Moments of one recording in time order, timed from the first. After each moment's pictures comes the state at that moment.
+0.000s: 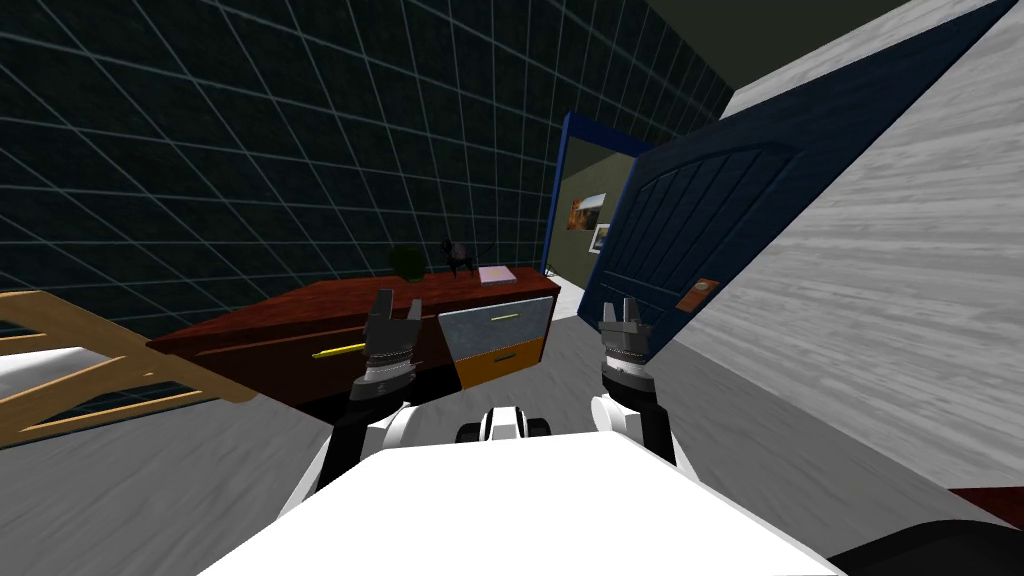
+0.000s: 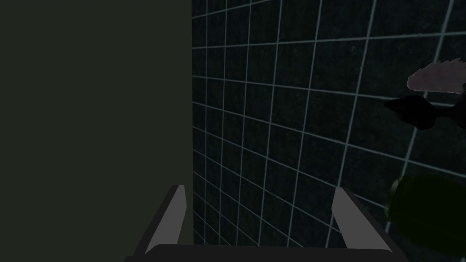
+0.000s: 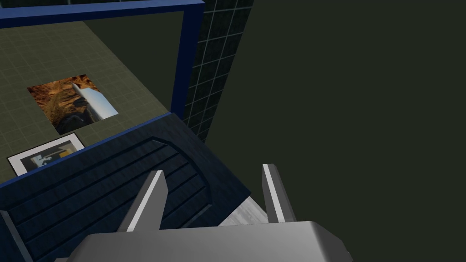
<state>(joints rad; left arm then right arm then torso) 0.49 0.02 -0.06 -2.30 -0.03 -0.54 -0.02 0.50 -0.01 -0.07 -2.24 -0.11 -0.60 0.04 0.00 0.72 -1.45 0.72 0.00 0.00</state>
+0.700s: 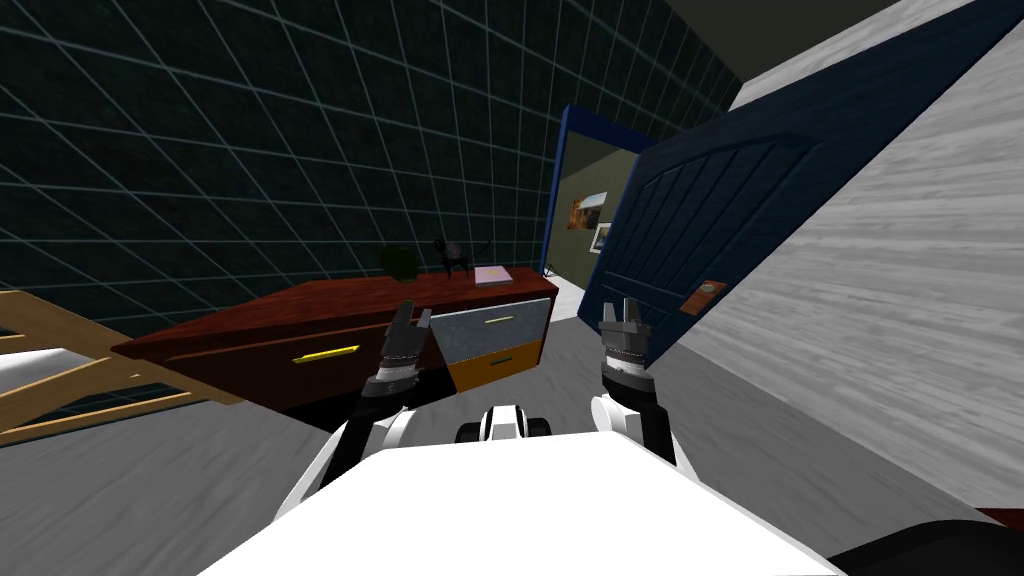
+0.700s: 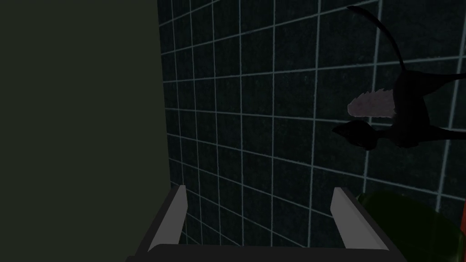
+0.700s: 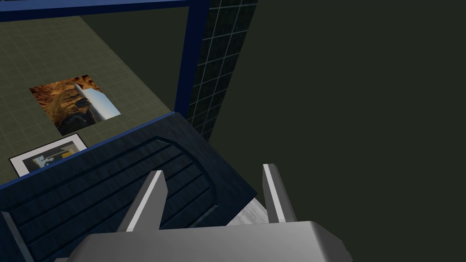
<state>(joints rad) 0.46 0.13 -0.04 -2.17 -0.02 -0.54 -0.02 0.50 -0.01 -0.07 -2.24 -0.11 -0.60 0.04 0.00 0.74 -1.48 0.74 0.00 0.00</state>
